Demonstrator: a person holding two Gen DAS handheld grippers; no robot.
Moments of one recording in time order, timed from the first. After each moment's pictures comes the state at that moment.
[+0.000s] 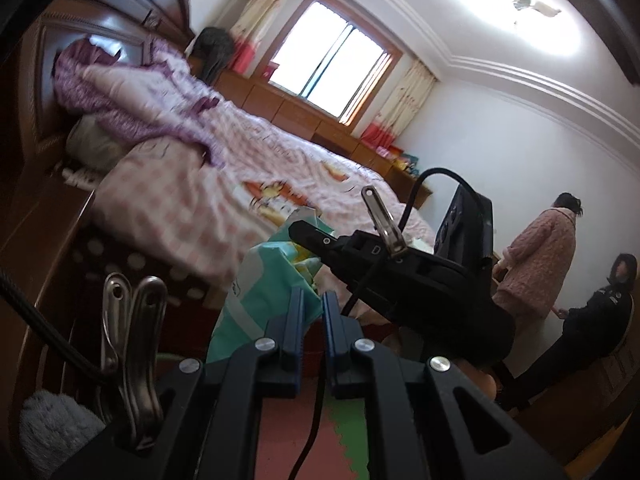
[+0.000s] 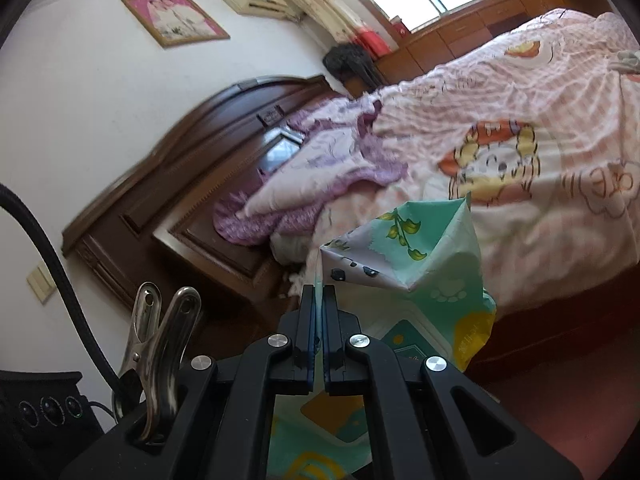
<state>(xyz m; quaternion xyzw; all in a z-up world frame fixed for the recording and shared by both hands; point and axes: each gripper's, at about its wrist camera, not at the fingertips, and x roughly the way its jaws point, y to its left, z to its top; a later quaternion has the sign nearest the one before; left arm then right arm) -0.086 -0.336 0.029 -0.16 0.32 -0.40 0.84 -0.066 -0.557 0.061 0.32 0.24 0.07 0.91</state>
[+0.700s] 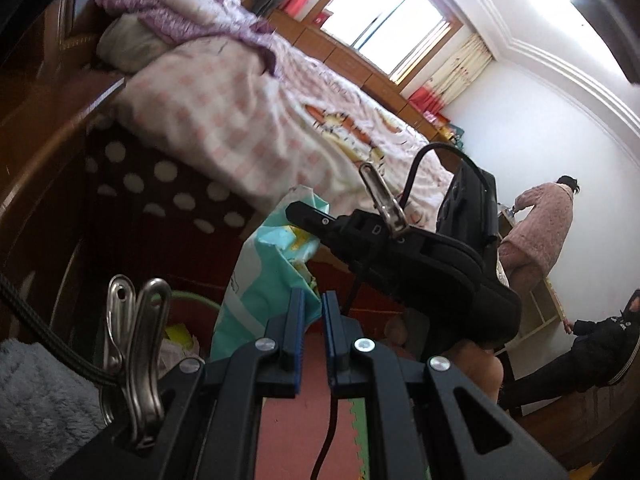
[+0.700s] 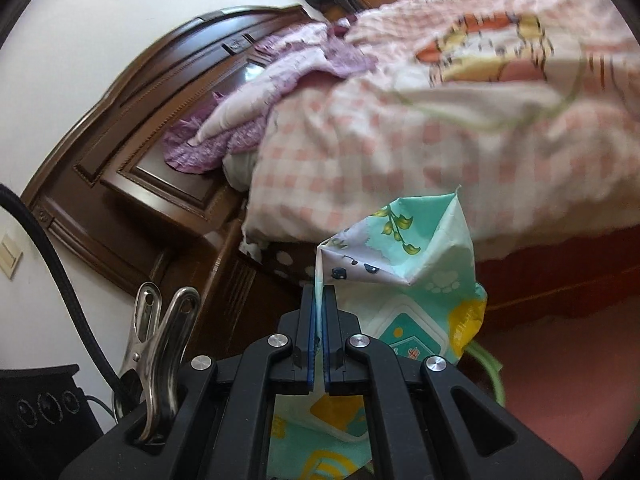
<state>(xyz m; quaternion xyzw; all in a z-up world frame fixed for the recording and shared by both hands) -0.036 -0.350 -0.059 -0.16 0.44 -0.35 0.81 -0.007 -0.560 -0.053 0.33 0.37 0.09 0.86</state>
